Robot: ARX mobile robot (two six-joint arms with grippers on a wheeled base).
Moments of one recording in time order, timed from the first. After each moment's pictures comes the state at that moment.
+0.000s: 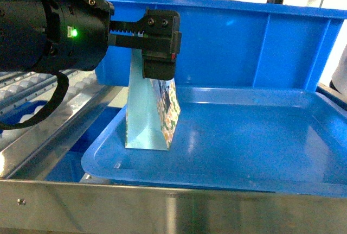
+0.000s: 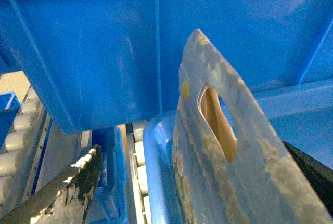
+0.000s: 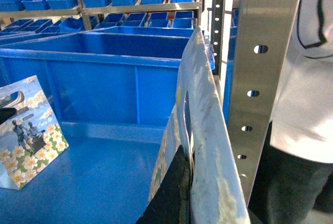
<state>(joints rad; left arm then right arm) -0.43 1.58 0.82 0.40 -0.15 -0.04 -0.13 0.43 0.36 0.02 -0.23 0.08</state>
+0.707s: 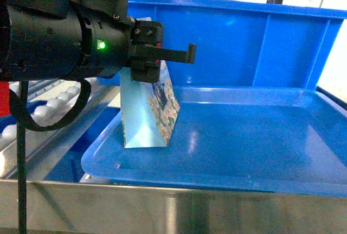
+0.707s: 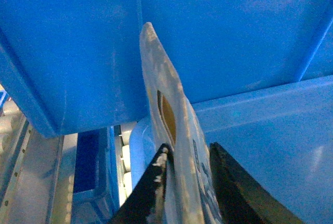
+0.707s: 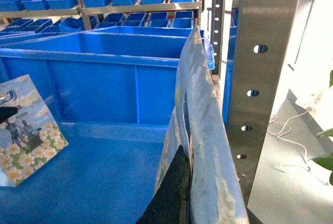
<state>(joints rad) -0.44 1.66 0.87 0.42 -0.16 -0.05 -0.13 0.43 0.36 0.02 -0.23 0.08</state>
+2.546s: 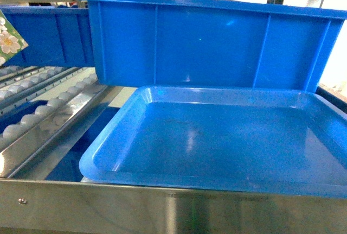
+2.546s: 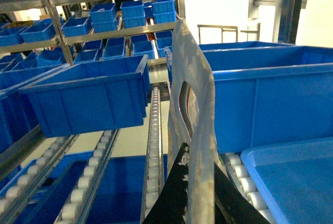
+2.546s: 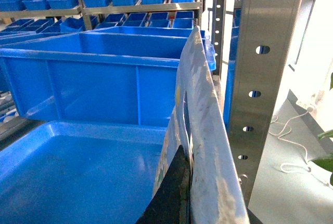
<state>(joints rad) -0.05 0.72 0.40 0.34 0.06 0.11 -0.13 0.43 0.36 0.02 -0.23 0.08</state>
